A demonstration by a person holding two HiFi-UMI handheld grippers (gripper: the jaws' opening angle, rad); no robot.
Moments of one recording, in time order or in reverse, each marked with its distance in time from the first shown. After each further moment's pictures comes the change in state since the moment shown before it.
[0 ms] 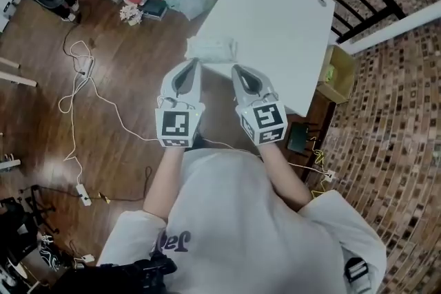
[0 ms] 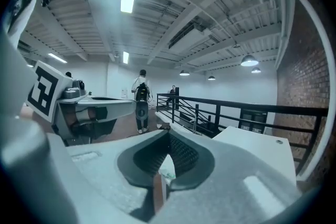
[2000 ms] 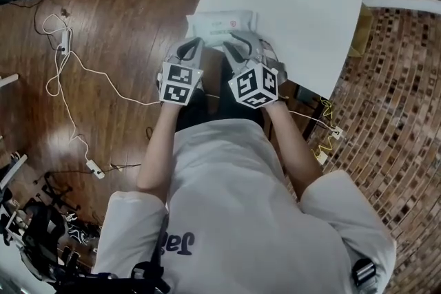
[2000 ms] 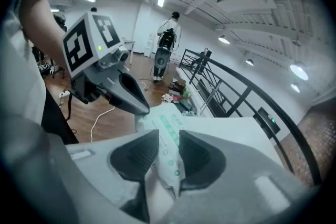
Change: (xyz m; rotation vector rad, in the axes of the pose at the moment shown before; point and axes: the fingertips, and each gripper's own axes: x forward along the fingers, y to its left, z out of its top) left arm 0.117 0.060 -0.283 -0.080 0.624 -0.301; right arm 0.181 -0.022 -0.180 -0.465 0.495 0.167
